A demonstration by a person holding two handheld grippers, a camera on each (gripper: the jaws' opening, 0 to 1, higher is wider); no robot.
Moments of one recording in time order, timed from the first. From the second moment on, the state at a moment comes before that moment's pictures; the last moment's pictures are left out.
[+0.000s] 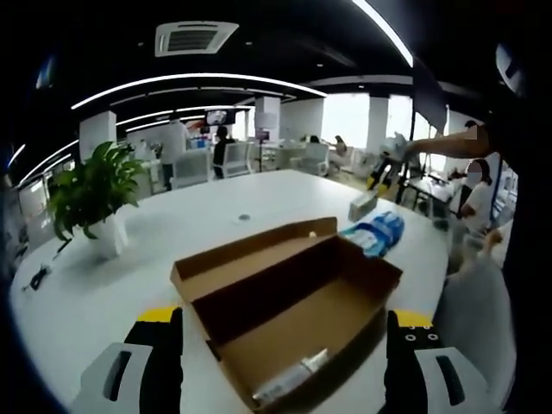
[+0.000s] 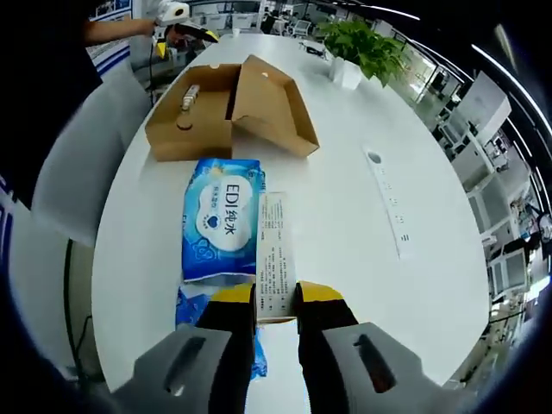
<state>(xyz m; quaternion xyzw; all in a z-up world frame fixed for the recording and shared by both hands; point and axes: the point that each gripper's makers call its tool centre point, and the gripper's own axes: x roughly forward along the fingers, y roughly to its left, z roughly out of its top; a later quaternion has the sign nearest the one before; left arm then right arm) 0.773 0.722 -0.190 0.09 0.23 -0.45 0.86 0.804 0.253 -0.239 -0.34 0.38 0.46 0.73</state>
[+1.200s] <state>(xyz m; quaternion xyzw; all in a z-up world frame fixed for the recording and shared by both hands) 0.772 0.707 -0.198 0.09 0.24 -0.45 0.86 0.798 0.181 -0.303 -0.39 0.45 0.44 0.68</state>
